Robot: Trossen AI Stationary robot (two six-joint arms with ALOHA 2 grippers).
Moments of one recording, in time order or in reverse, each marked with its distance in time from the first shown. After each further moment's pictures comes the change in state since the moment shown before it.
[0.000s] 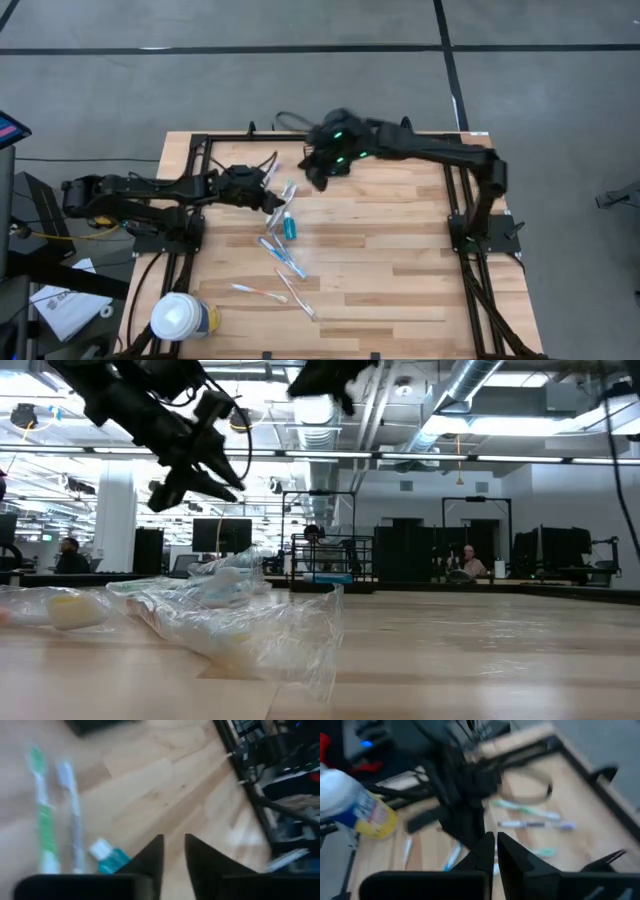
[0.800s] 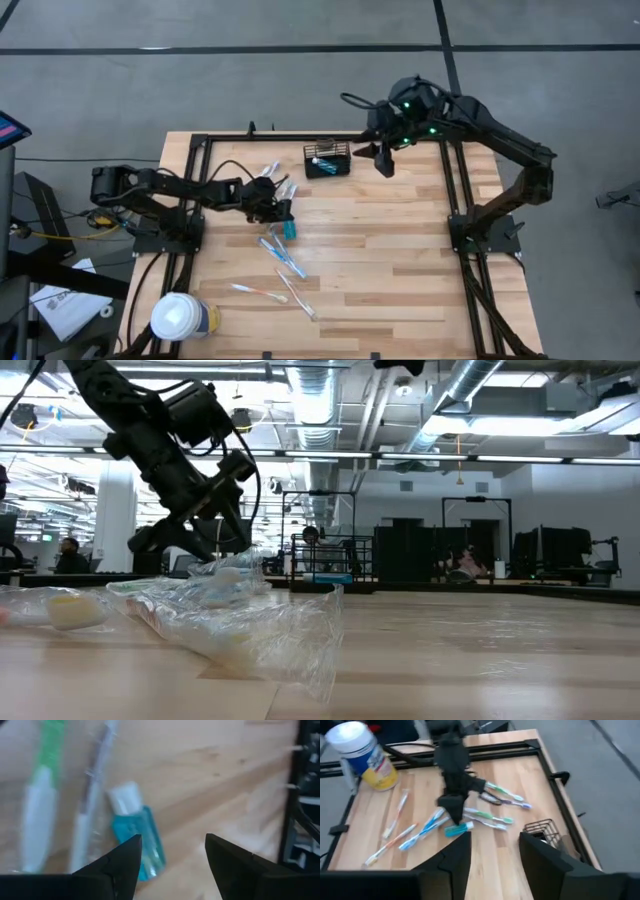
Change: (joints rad) left arm -0.017 0.280 -0.001 0.044 0.082 -0.333; right arm -0.116 -0.312 -0.013 -0.380 -0.076 -0.323
